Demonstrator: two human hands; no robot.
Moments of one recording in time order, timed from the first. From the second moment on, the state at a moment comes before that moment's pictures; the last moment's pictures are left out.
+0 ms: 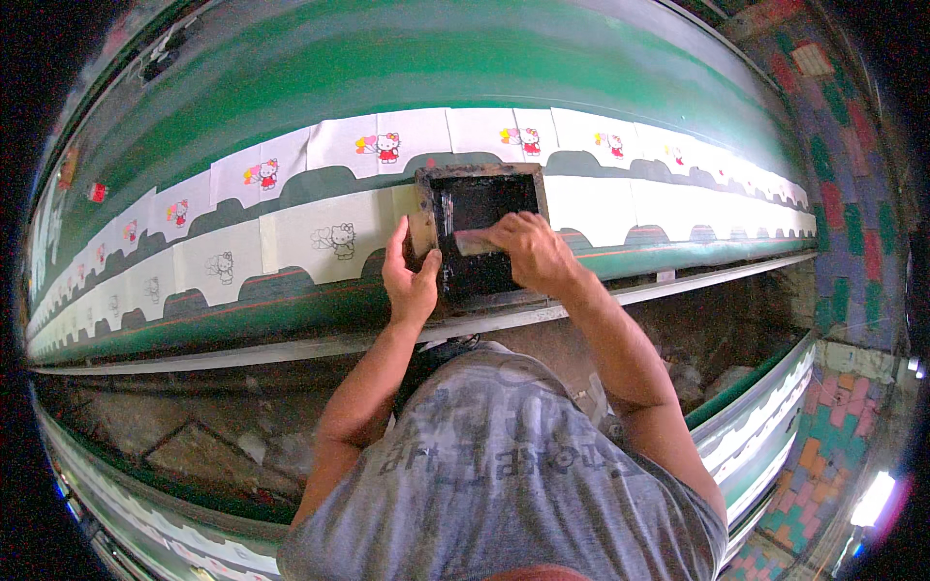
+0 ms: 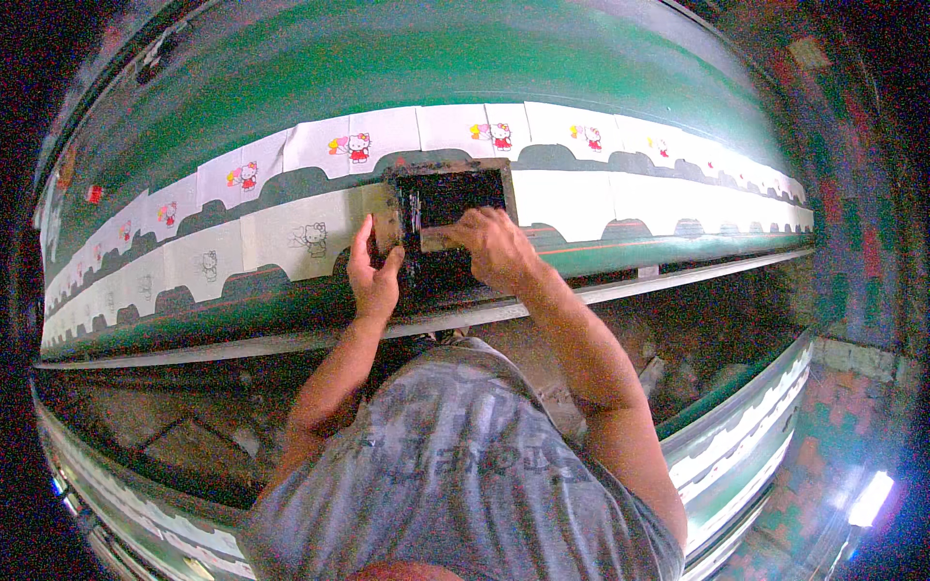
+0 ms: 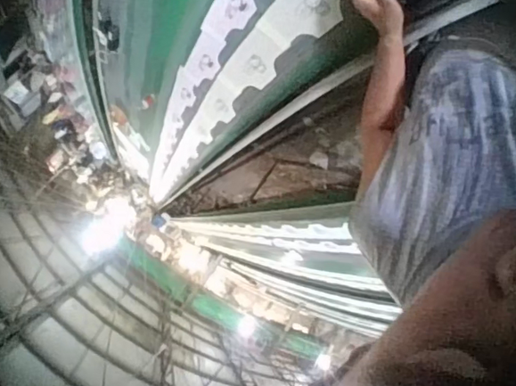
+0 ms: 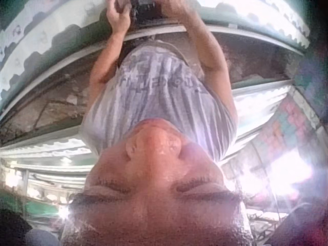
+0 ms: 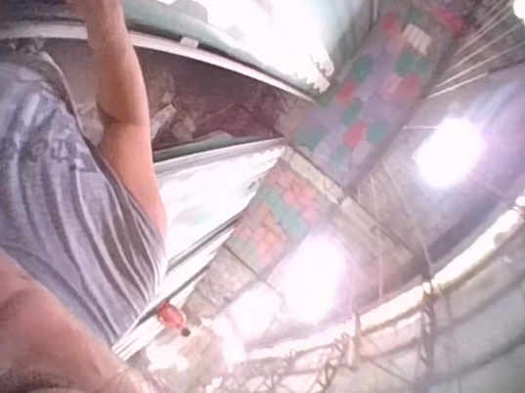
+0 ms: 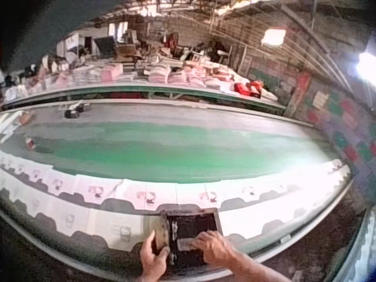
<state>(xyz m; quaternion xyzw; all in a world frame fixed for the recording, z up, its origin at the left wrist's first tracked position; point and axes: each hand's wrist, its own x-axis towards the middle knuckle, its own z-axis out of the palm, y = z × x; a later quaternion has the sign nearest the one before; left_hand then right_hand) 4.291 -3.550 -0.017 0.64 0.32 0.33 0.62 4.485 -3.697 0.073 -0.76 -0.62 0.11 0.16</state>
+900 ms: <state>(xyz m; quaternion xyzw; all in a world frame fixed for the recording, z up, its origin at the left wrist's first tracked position) 4.447 -3.715 -0.024 0.64 0.29 0.43 0.57 4.565 -3.942 0.042 -0.76 -0.55 0.03 0.35</state>
